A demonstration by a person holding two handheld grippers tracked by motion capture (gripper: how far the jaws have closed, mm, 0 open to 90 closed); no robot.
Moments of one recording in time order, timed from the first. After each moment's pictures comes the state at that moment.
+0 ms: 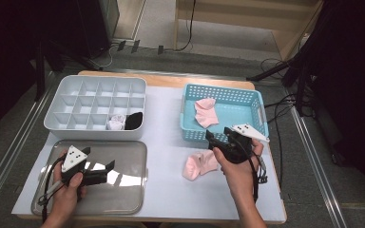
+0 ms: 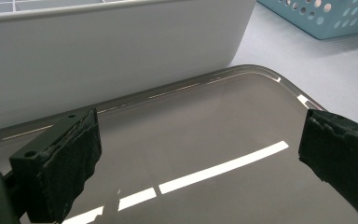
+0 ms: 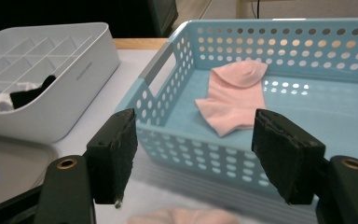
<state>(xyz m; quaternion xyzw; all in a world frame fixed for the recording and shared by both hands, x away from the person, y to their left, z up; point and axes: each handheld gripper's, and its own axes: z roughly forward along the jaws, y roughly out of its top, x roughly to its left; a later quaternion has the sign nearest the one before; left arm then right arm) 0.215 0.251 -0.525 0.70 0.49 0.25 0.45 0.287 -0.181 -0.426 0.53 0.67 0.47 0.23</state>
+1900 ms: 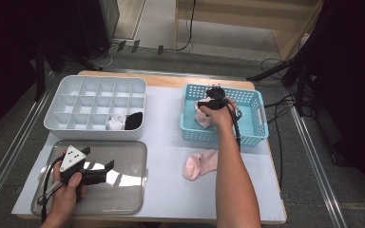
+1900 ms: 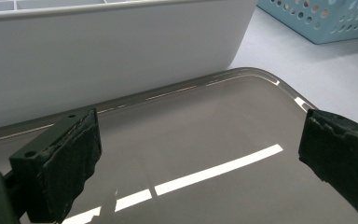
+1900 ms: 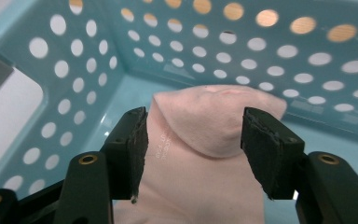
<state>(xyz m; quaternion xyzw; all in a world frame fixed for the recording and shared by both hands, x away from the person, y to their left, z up) 0.215 0.253 -0.525 0.70 0.50 0.25 0.46 0.490 -0.147 -0.486 0.55 0.75 0.31 0.18</state>
